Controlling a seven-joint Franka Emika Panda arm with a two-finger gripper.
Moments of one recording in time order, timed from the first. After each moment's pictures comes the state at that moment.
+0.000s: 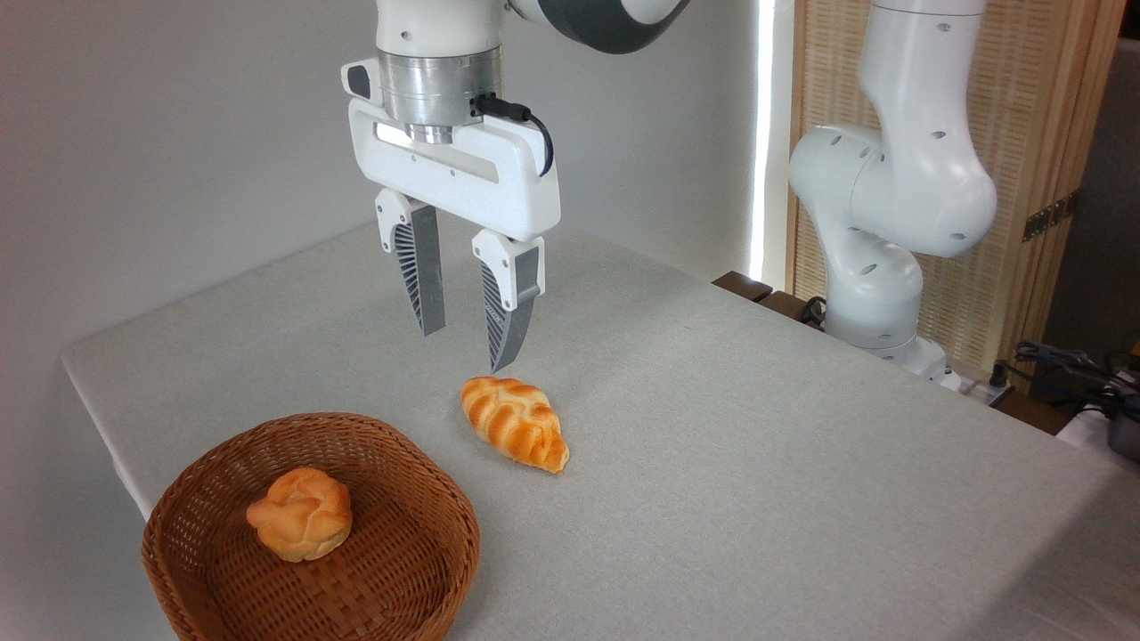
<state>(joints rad) -0.14 -0.17 0.05 -1.94 -0.04 1.89 0.55</state>
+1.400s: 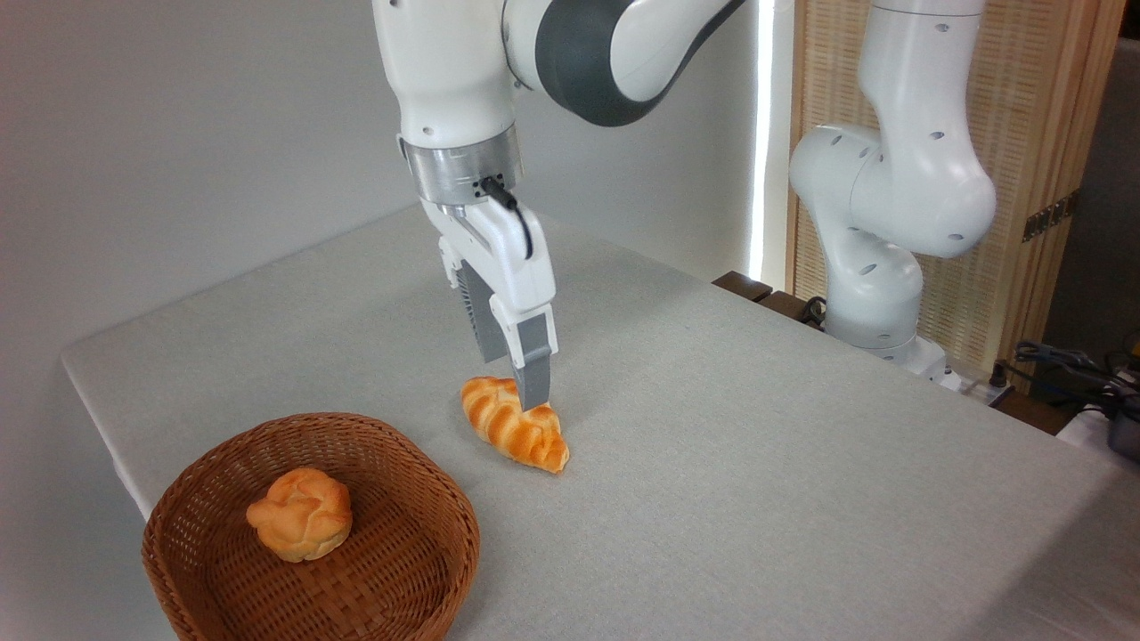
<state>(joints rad) -0.16 -0.16 0.04 -2.07 -0.04 1.88 0.94</state>
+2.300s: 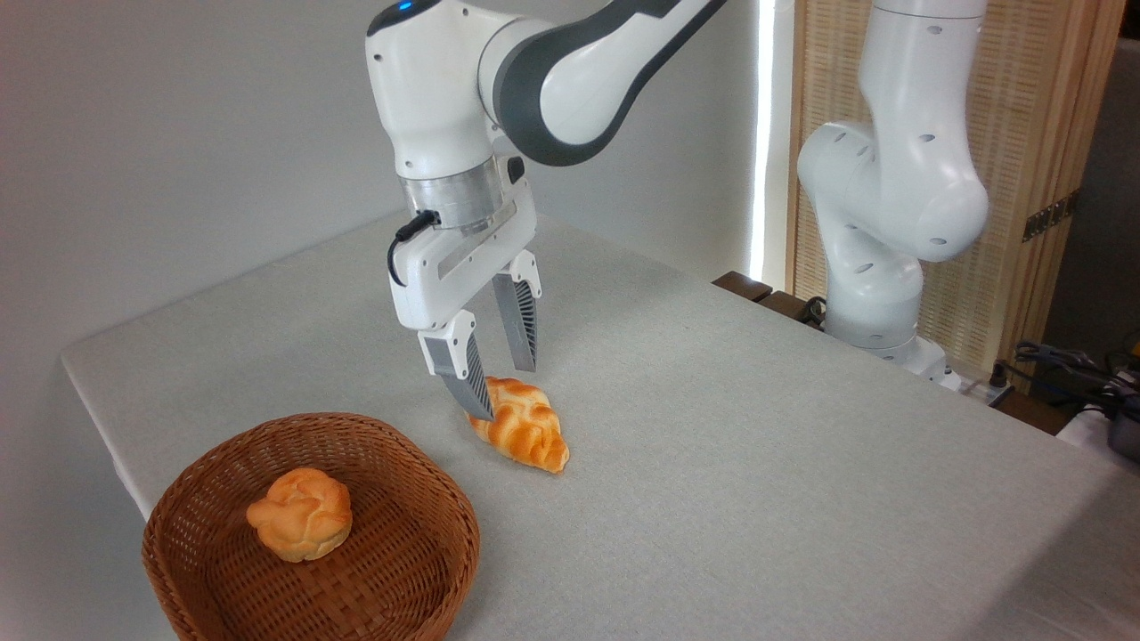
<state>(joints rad) -0.33 -0.14 0.04 -2.21 0.07 2.04 1.61</state>
